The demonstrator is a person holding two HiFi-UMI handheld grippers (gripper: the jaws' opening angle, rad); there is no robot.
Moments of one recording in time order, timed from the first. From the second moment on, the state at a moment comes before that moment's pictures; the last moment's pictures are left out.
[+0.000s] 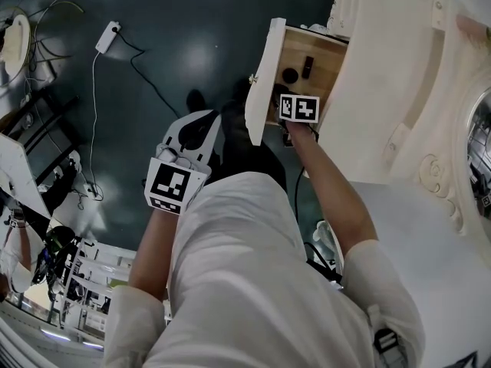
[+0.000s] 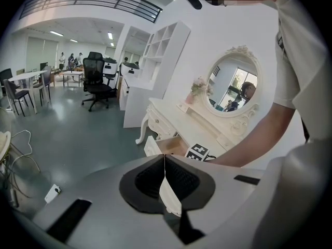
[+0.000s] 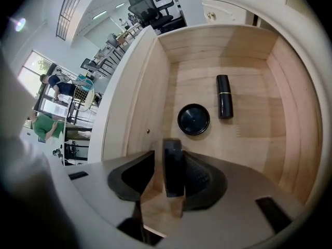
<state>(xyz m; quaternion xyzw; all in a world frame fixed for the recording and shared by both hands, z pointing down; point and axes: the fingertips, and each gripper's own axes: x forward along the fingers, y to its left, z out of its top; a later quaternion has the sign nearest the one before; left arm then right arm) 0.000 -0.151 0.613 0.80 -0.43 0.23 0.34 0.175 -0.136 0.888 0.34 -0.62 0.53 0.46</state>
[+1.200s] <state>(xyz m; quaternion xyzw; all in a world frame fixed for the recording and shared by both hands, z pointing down) -0.015 -0.151 0.538 0.84 -0.43 0.20 0.26 0.184 -0.185 0.709 0.46 -0.74 0.36 0.35</state>
